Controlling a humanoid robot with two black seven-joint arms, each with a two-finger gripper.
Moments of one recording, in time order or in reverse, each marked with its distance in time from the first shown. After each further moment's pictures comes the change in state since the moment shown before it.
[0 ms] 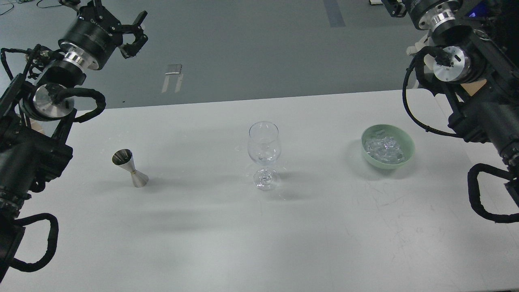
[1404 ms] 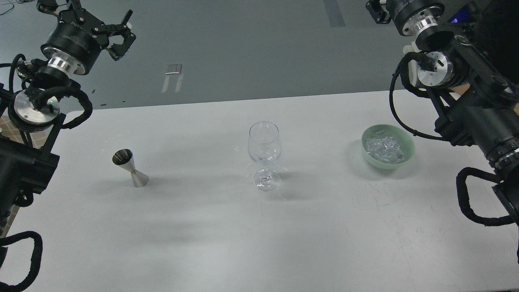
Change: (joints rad) left arm 0.197 0.095 -0.102 -0.270 -0.285 0.188 0.041; right arm -0.001 0.056 -0.014 0.010 -0.002 -0.023 0.000
